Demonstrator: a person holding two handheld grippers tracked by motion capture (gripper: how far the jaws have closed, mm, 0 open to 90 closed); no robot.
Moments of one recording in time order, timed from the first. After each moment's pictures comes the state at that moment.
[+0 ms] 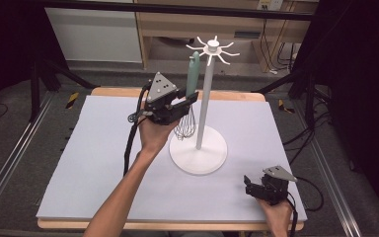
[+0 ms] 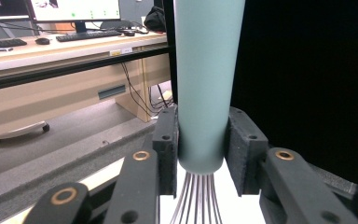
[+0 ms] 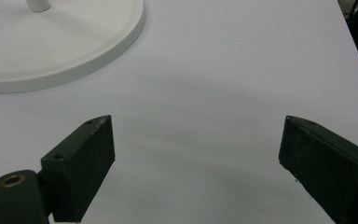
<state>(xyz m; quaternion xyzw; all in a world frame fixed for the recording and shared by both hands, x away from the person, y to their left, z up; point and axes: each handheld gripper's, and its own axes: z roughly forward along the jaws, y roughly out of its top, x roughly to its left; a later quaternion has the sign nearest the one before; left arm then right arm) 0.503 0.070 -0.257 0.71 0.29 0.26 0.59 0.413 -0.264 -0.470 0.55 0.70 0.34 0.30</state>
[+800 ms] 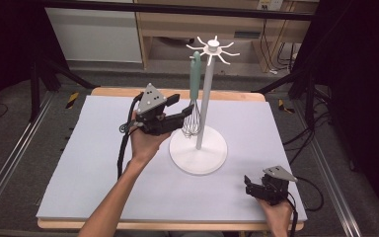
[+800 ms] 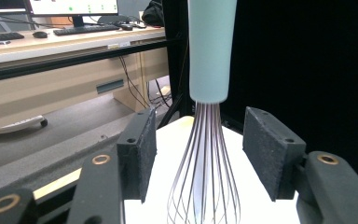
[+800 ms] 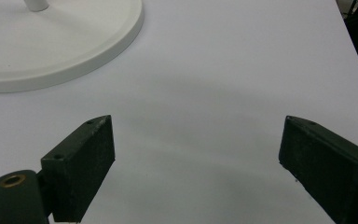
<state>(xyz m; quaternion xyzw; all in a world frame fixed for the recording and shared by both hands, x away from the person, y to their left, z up) 0.488 0.090 -0.276 0.72 0.29 0.25 0.58 0.412 -0.264 -0.470 0.55 0.70 0.34 0.30</state>
